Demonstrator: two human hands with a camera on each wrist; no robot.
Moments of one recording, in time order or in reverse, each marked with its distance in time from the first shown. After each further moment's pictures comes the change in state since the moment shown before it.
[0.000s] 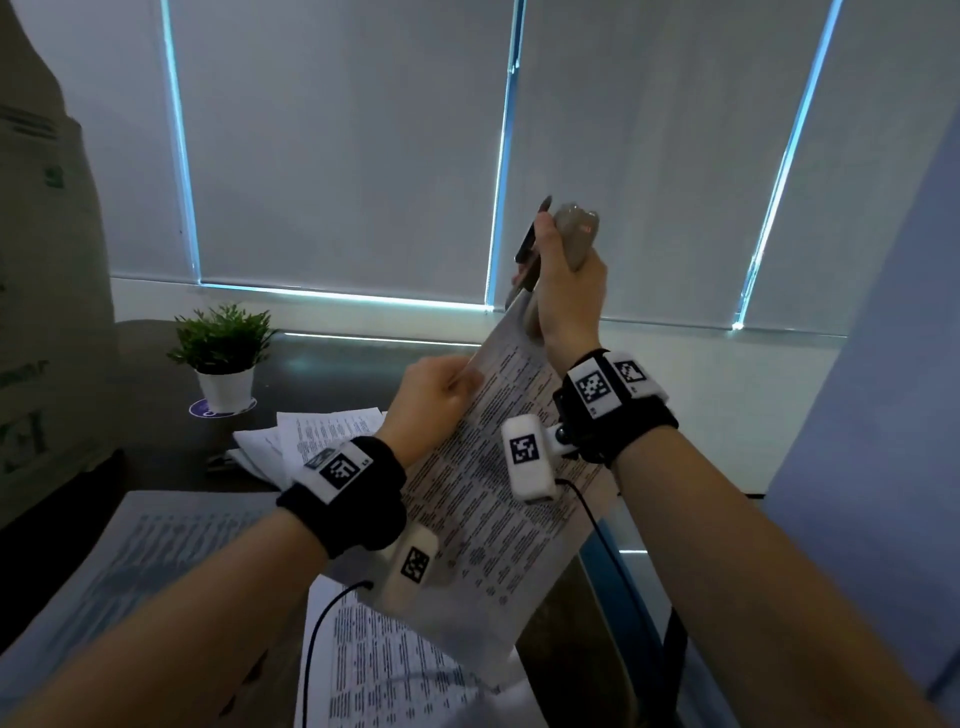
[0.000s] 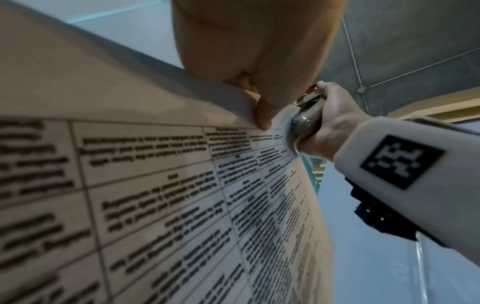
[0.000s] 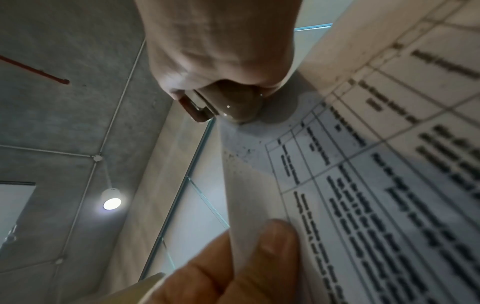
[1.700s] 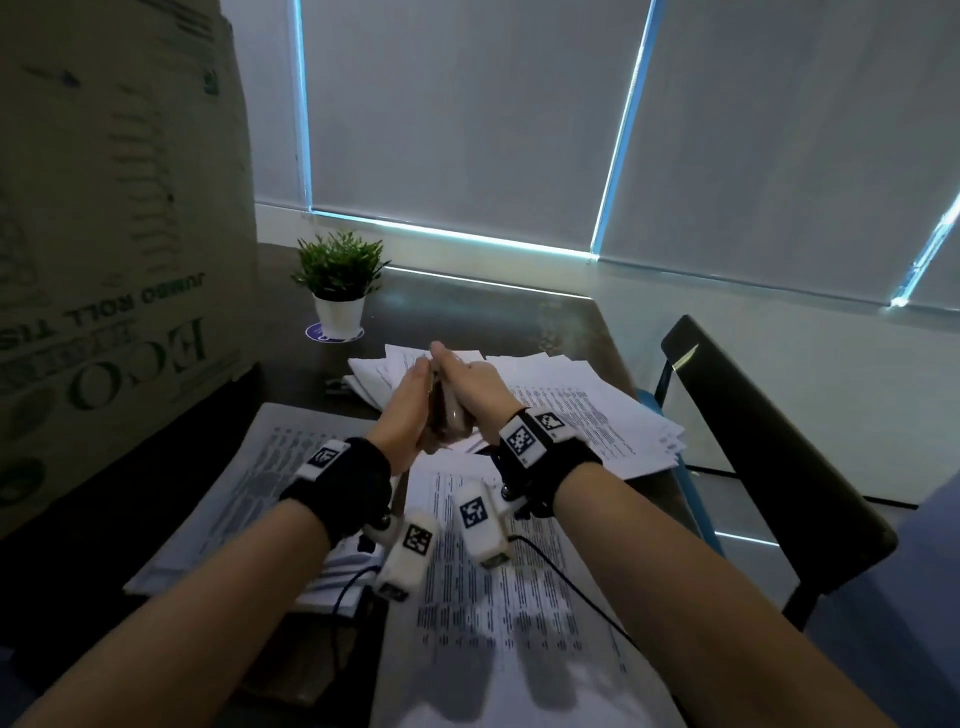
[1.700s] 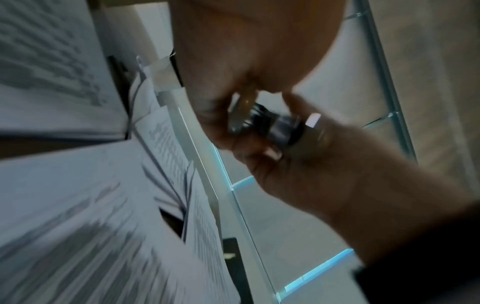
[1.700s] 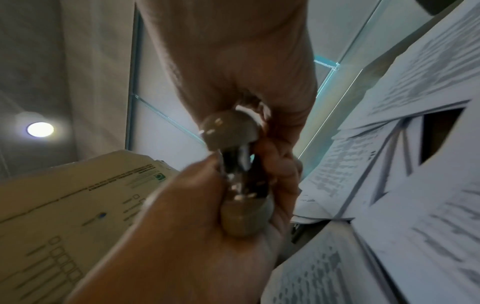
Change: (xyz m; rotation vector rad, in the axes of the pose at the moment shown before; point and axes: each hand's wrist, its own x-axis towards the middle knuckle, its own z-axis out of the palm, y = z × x) left_hand -0.082 -0.140 -0.060 -0.750 0.068 -0.791; right_hand -0.121 0.190 0.129 -0.367 -0.697 0.612
